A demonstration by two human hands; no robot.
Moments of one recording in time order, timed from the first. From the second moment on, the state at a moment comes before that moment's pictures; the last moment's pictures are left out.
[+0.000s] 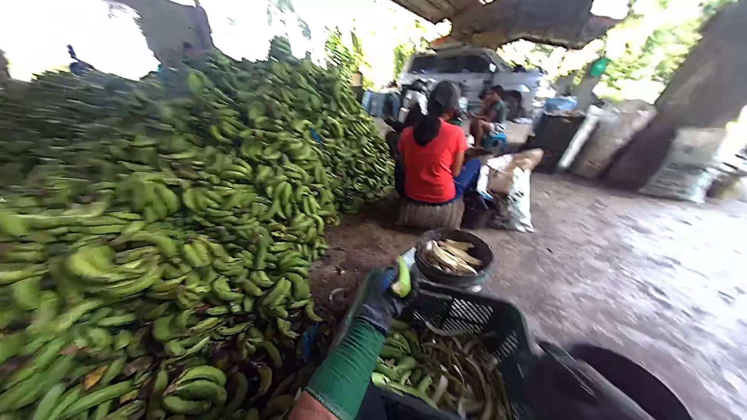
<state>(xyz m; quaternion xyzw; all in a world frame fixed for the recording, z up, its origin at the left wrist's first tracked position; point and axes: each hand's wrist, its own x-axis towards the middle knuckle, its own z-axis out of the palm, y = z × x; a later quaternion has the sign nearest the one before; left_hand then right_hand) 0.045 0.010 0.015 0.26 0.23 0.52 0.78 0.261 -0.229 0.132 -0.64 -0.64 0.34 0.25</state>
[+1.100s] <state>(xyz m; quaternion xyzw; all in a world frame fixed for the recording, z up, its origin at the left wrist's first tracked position) 0.067 -0.020 0.009 0.48 0.37 0.48 0.63 0.254 -0.039 0.053 -0.77 -0.61 0.10 0.13</state>
